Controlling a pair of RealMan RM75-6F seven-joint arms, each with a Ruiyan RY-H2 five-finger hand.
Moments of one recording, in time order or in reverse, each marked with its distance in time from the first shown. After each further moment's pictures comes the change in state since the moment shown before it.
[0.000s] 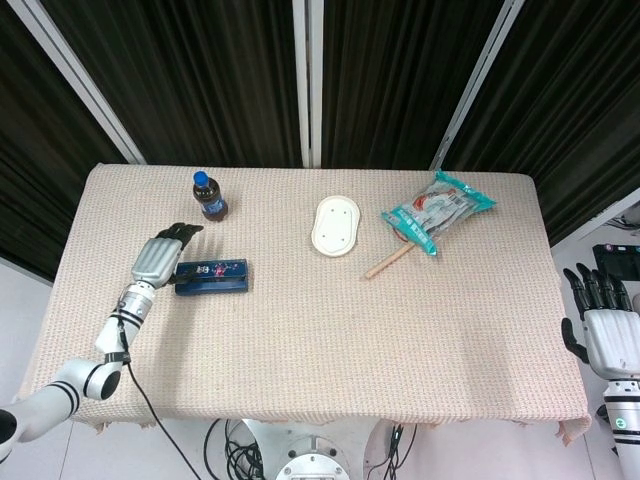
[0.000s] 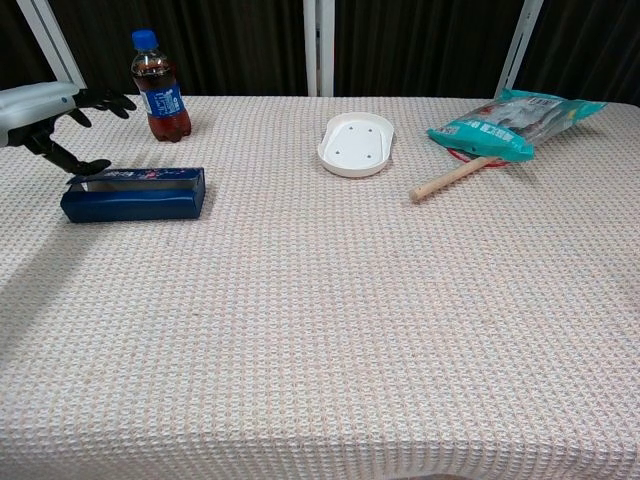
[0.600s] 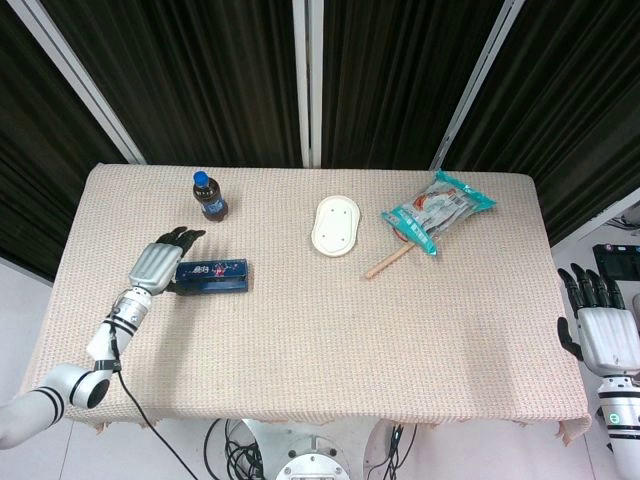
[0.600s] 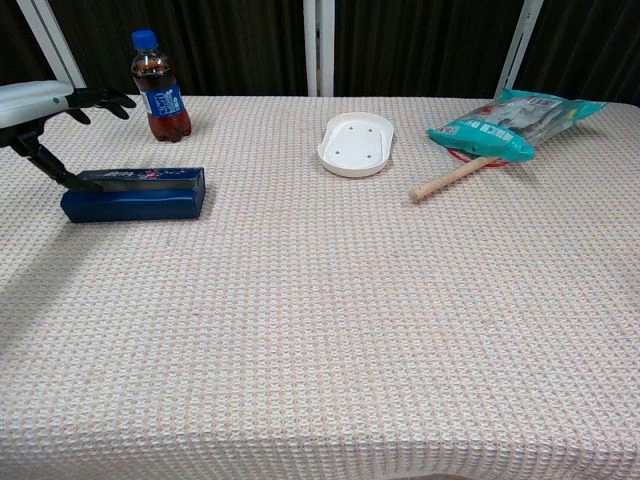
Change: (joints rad) left arm 0.016 0.068 0.040 -0.093 0.039 0.019 0.018; right arm 0.016 -0.012 0.001 0.008 0.022 -0.033 -0.028
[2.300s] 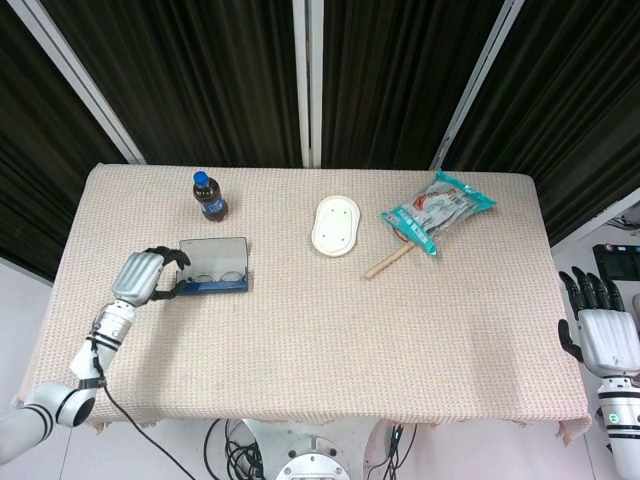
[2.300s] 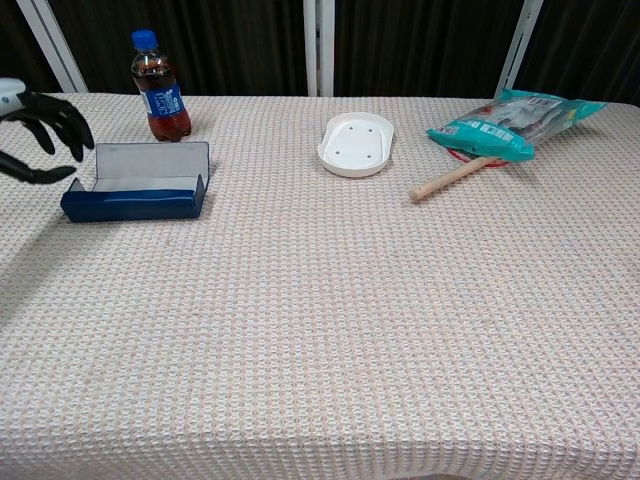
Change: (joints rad) left arm 0.086 0.016 0.077 0.029 0.102 0.164 -0.191; right arm 0.004 -0.018 -0.007 0.022 0.018 -0.021 0.009
